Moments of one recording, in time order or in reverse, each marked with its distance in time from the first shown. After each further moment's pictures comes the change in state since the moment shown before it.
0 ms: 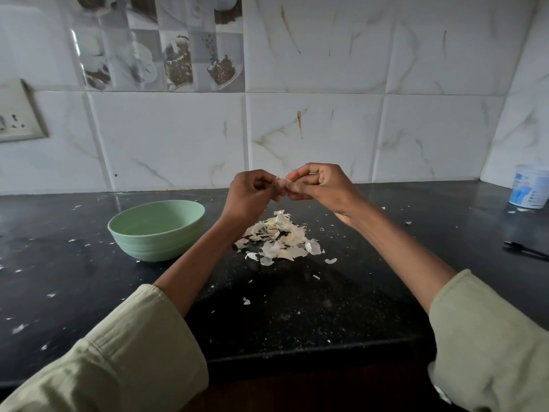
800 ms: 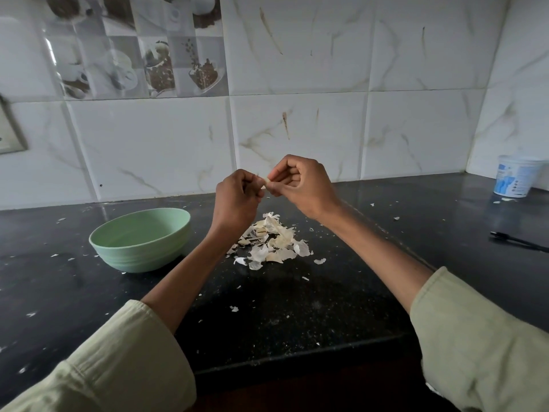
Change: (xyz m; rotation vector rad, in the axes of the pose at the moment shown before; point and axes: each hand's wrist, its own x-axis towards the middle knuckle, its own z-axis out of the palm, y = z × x) left_hand -0.002 0.005 0.008 0.211 0.173 0.038; right_hand 0.003 0.002 0.018 -0.228 0.153 -0.293
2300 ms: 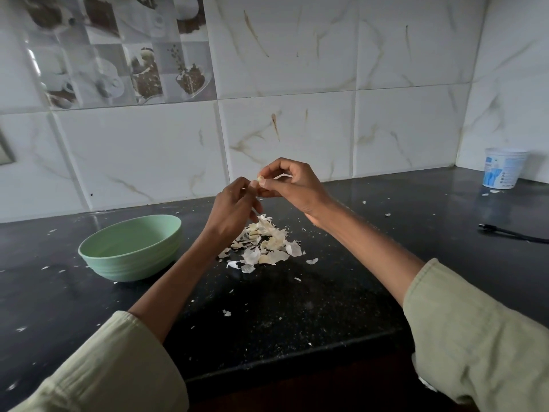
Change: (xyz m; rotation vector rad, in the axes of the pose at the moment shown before) left_hand -0.007 0.006 -0.003 -0.072 -0.262 -0.076; right_hand -0.001 -0.005 -0.003 0.309 -0.019 0.208
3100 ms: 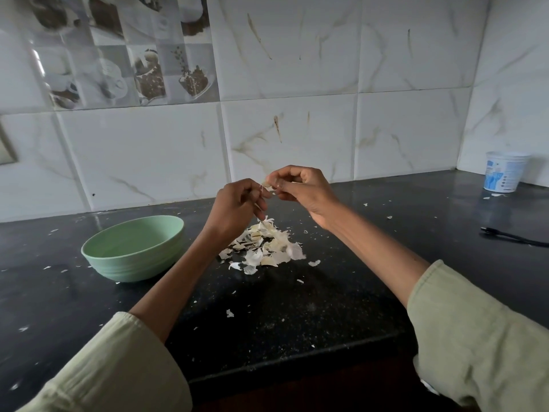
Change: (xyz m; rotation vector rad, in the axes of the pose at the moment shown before) left_hand 0.000 0.001 -0.006 0.014 -0.028 0.111; right_hand 0.004 0.012 -0.012 0.054 0.048 0.099
